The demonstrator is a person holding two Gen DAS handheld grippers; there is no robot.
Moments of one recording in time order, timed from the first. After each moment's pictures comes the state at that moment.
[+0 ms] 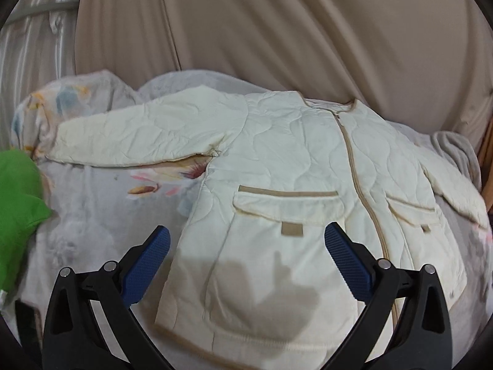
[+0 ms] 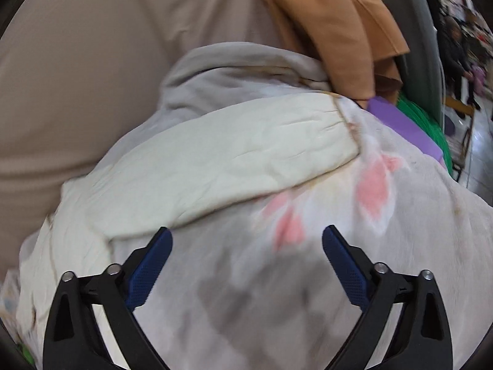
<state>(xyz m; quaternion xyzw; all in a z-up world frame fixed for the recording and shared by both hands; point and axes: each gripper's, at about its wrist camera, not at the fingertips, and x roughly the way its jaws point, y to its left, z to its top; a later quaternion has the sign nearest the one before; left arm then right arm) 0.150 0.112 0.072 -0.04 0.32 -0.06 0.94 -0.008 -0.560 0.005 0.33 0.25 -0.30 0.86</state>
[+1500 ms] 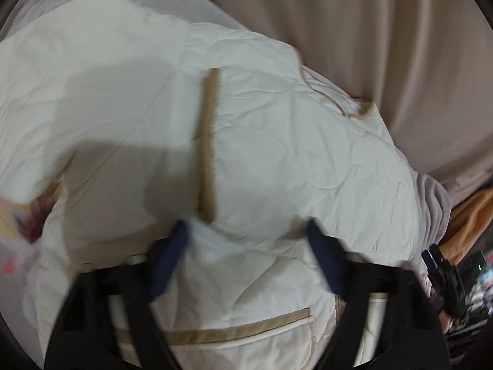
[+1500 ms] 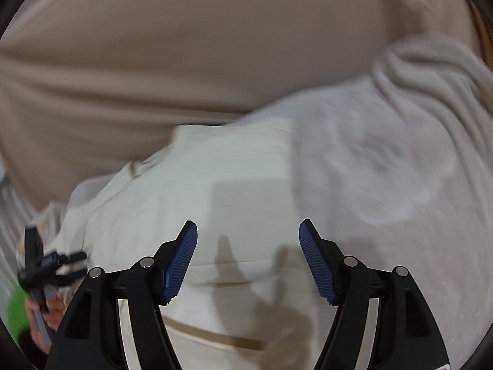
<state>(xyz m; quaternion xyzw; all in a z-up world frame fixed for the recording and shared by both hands) 0.370 0.045 0.017 -0.17 0.46 -0.18 0.85 0.206 -0.403 0.018 0.26 0.28 -0.05 0.92</state>
